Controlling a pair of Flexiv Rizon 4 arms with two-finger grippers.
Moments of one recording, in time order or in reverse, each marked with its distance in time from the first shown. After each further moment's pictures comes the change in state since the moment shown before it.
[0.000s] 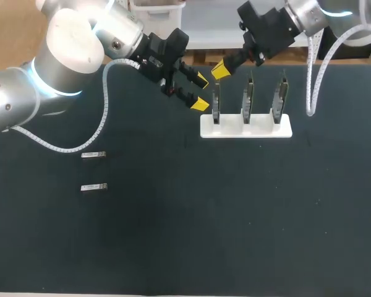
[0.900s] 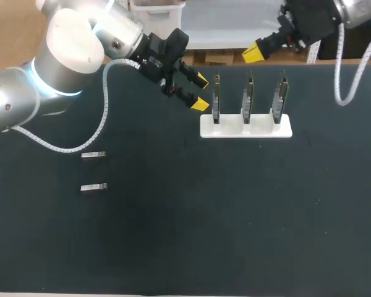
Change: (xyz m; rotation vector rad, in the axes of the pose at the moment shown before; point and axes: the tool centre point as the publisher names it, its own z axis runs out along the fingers) left arm 0.000 0.000 0.000 0.000 0.000 0.000; right arm 0.006 0.018 -0.080 -0.013 -0.093 -0.096
